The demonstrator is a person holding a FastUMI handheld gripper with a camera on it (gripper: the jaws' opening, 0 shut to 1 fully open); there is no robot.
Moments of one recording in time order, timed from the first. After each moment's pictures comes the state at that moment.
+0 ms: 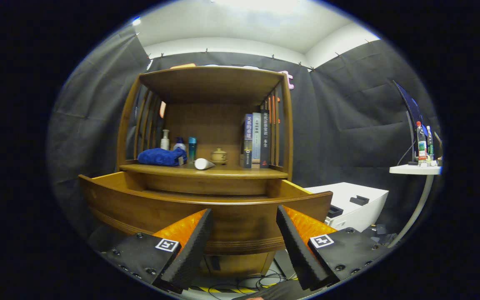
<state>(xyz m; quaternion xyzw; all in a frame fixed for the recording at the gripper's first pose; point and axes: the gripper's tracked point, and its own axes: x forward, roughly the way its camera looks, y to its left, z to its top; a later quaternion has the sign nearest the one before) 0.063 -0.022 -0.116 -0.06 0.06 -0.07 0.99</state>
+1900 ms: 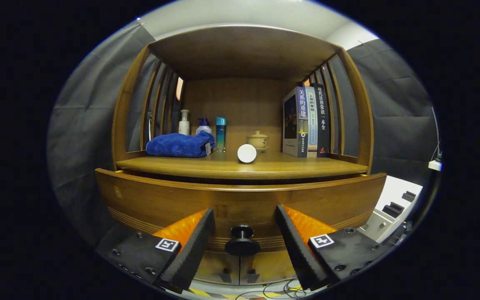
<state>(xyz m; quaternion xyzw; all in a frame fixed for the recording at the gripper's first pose) 0.123 0.014 -0.267 -0.05 0.14 -0.02 0.99</state>
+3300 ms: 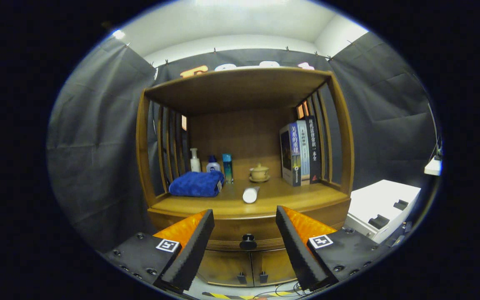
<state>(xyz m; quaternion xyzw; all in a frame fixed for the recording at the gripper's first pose) 0.066 0.011 -0.097 0.00 0.08 0.01 1.00</state>
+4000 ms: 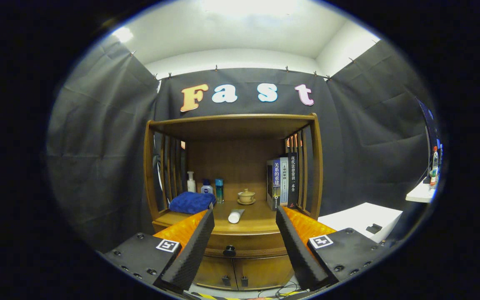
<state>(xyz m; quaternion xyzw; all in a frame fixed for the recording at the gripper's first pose) 0.010 -0.018 -0.003 -0.01 0.04 0.00 1.00</state>
